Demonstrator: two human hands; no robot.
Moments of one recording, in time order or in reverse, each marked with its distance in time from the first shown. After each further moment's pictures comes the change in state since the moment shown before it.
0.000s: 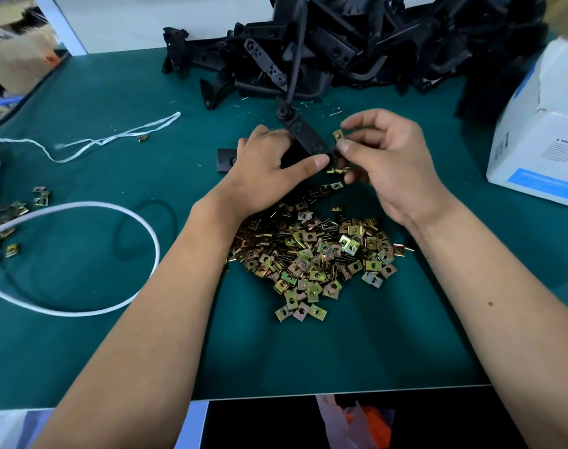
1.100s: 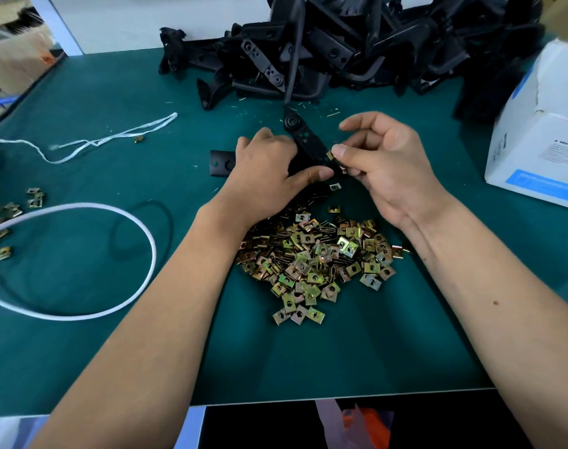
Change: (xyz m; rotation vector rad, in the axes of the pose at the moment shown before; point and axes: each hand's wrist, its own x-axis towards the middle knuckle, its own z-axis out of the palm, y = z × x) left_hand 0.008 -0.004 0.013 0.316 0.041 0.032; right_hand -0.001 0.001 0.000 0.052 0.013 0.043
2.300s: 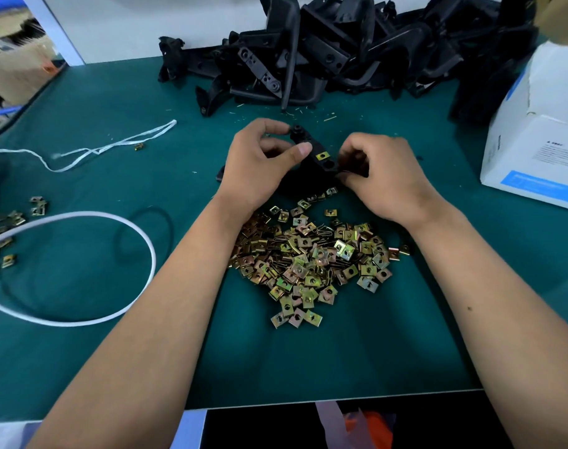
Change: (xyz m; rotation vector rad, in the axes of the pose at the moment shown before) left_hand -0.002 0.005 -0.004 -0.872 0.188 -0.313; right_hand 0.011 0.006 -0.020 -0.960 -0.117 -0.276
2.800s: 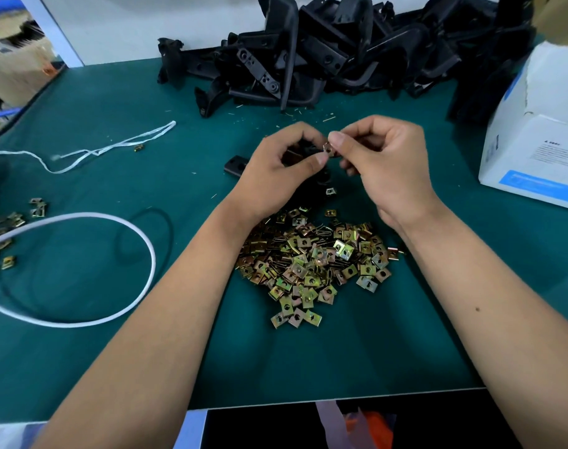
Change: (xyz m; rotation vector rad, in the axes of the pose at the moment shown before) left_hand -0.006 0.004 0.008 -0.009 -0.274 0.269; right_hand -0.003 -0.018 0.010 0.768 0.294 0.146
